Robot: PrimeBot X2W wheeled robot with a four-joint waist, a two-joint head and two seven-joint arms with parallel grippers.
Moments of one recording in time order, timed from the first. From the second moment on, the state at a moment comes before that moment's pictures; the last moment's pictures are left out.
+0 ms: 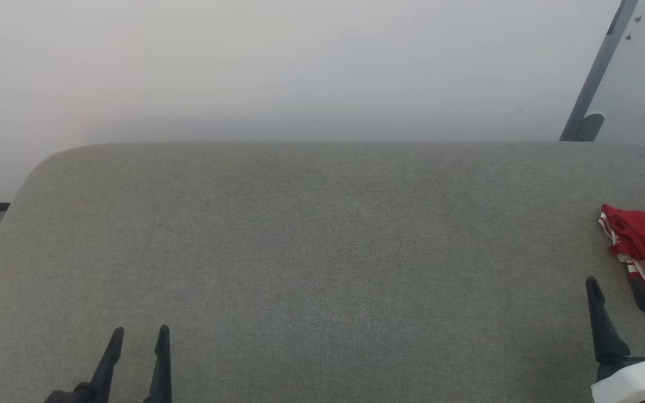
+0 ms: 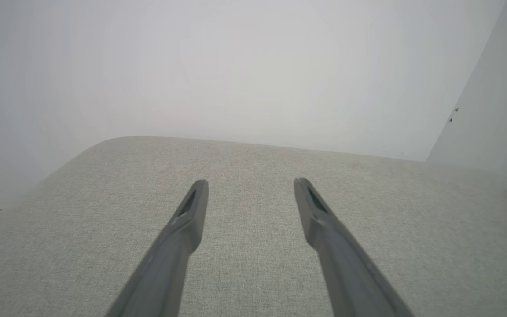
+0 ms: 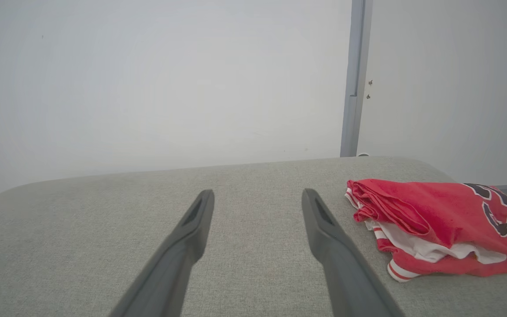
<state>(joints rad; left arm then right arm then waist) 0.21 0.10 0.10 0.03 -0.23 -0.13 -0.26 0.08 -0.27 -0.09 0.12 0.41 0.13 -0.19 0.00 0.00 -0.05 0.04</state>
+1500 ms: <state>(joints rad) 0.13 0.08 0.09 0.14 -0.72 -0.13 -0.14 0.04 -0.17 -0.09 0.19 0.83 0.13 -0.08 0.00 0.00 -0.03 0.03</state>
